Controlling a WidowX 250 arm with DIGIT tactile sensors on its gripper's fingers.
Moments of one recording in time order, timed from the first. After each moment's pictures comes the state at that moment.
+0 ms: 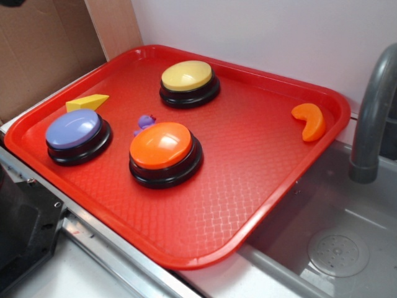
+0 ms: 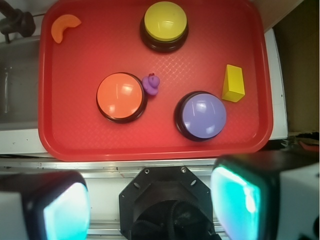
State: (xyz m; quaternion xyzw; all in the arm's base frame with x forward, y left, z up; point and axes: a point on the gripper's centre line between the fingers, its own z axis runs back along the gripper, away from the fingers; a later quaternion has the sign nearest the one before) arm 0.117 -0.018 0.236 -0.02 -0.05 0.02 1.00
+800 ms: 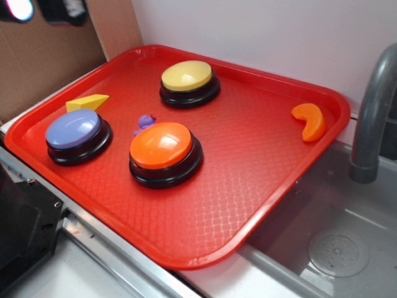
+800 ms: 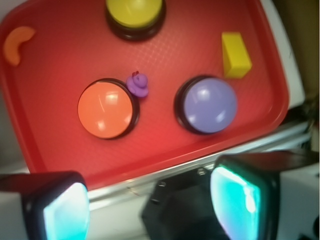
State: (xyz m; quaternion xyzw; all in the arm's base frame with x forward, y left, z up) arm 0.165 -0.013 0.184 -0.03 0.04 0.20 0.98
